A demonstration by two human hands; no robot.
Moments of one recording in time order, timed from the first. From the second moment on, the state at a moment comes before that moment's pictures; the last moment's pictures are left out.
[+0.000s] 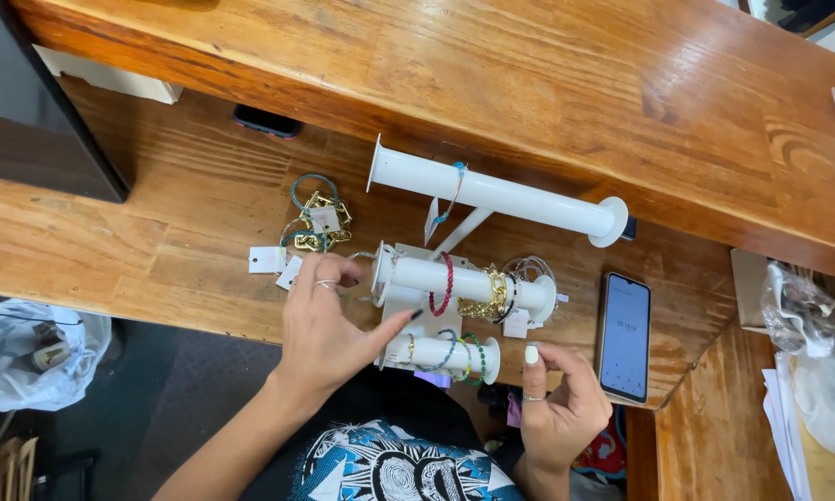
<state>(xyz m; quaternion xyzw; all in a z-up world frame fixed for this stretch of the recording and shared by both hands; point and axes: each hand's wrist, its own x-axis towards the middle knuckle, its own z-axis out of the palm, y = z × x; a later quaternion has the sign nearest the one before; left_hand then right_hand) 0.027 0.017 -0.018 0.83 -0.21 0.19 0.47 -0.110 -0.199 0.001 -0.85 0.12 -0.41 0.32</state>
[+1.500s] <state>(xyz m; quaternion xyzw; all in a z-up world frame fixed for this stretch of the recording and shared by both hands) 0.093 0.047 -0.018 0.82 -0.02 -0.01 0.57 -0.082 -0.230 0.022 -0.81 0.17 -0.38 0.40</state>
